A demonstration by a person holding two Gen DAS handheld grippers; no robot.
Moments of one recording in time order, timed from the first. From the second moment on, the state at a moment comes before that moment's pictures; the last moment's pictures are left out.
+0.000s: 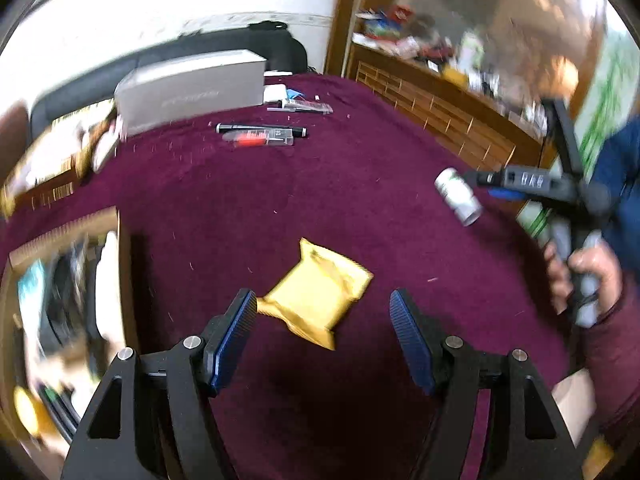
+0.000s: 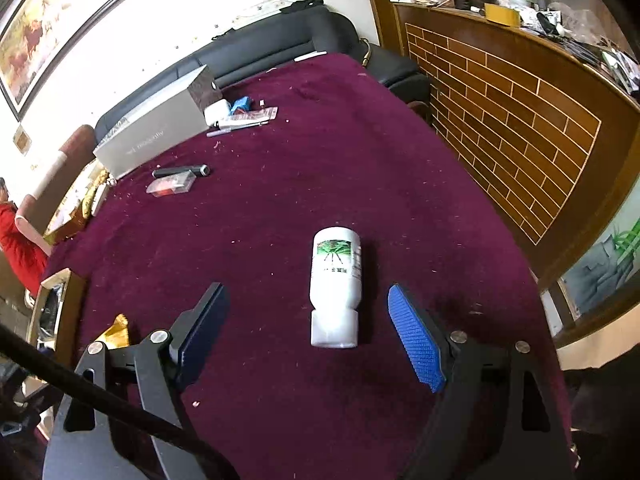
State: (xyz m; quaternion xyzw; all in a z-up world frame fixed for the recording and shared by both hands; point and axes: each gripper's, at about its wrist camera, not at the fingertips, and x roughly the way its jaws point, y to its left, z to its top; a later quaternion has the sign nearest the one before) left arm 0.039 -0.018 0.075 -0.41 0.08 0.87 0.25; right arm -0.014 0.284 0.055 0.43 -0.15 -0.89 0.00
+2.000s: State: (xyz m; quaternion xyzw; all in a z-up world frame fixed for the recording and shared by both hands) left arm 0.022 -0.297 0.069 -0.41 -0.08 0.91 0.03; right arm 0.008 -0.038 0.076 0.50 -0.13 -0.78 0.36
